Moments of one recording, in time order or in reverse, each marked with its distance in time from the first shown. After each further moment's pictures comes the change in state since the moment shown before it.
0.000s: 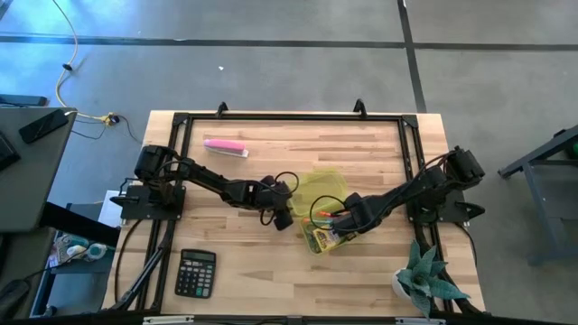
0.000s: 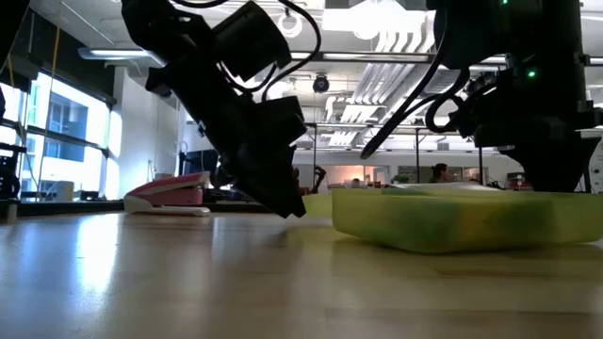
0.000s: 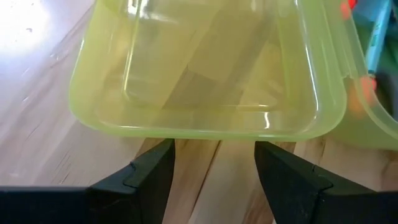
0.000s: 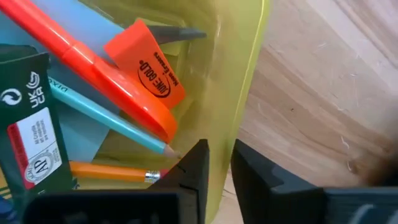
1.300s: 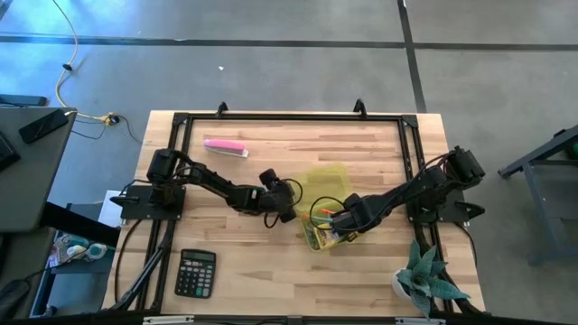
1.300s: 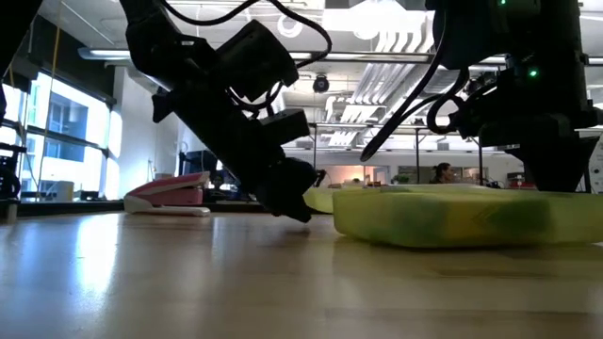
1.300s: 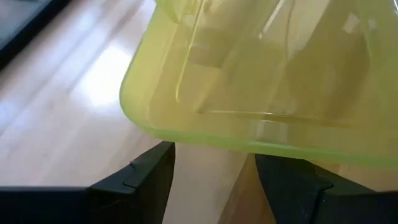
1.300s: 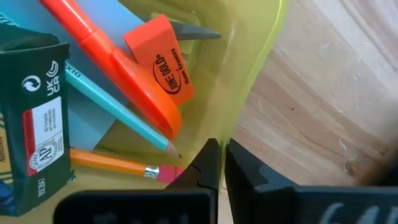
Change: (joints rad) left arm -0.013 0.109 -0.001 0.157 -0.371 0.212; right arm 0.000 0.000 0.000 0.001 -0.022 -0.049
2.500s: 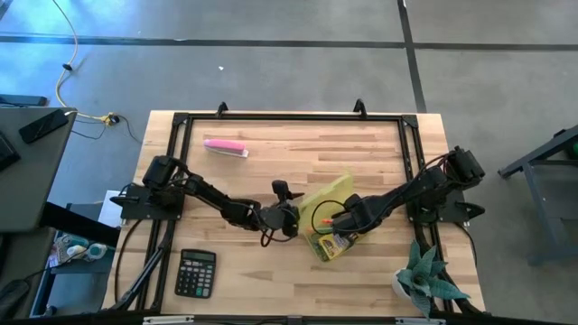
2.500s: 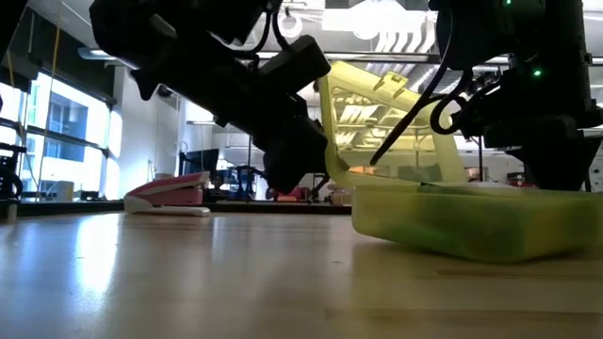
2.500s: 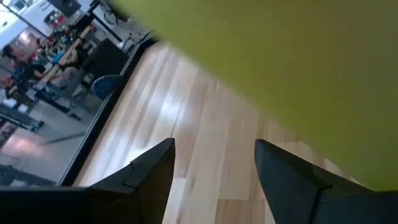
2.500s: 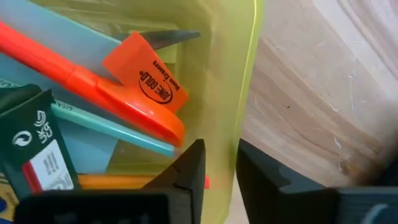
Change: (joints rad) left arm -0.148 -0.003 0.002 0.362 -0.095 0.567; right arm 0.000 0.000 0.000 -0.016 0.010 -0.001
